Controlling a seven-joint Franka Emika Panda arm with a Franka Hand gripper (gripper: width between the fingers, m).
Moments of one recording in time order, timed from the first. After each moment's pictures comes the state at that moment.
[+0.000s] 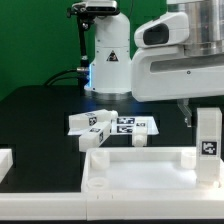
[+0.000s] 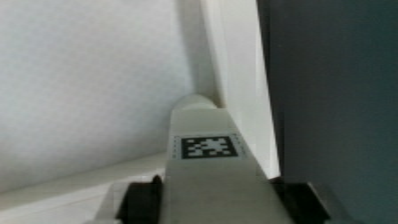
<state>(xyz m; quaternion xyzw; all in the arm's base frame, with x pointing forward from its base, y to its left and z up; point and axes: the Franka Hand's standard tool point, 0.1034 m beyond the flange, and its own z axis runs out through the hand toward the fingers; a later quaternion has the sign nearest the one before) 0.631 0.108 0.116 -0.99 0.16 0.01 0.07</state>
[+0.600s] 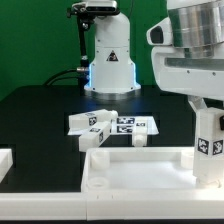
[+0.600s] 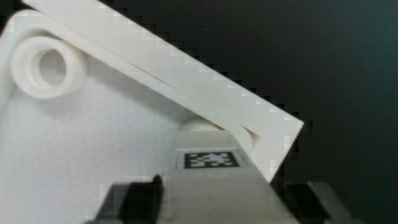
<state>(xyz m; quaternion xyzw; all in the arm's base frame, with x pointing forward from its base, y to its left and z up) 0.630 0.120 0.114 -0.85 0.52 0.04 0.09</state>
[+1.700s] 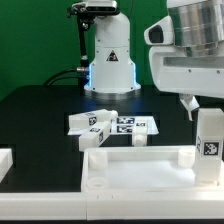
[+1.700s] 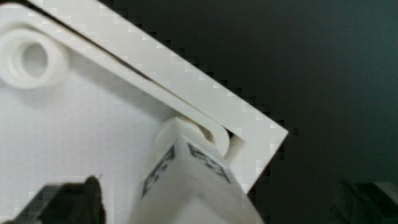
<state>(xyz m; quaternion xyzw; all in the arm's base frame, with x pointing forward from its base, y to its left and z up) 0.635 0.120 0.116 -0.89 0.44 0.05 0.10</state>
